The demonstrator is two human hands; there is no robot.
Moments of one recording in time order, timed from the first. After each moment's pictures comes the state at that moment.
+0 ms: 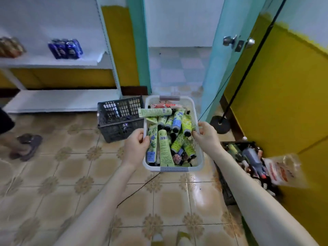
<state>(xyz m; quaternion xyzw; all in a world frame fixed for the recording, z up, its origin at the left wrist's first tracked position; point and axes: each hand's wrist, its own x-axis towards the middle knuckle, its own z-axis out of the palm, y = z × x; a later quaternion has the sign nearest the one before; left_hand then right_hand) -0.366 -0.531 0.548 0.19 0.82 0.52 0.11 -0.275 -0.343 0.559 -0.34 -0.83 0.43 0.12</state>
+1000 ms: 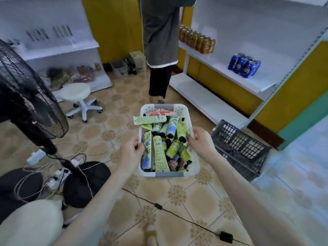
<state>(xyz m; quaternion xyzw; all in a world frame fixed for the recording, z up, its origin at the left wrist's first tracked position) -0.454 -0.798 0.551 -0.25 0.82 0.50 -0.14 -0.569 -0.623 0.569 0.14 -0.90 0.39 -0.11</state>
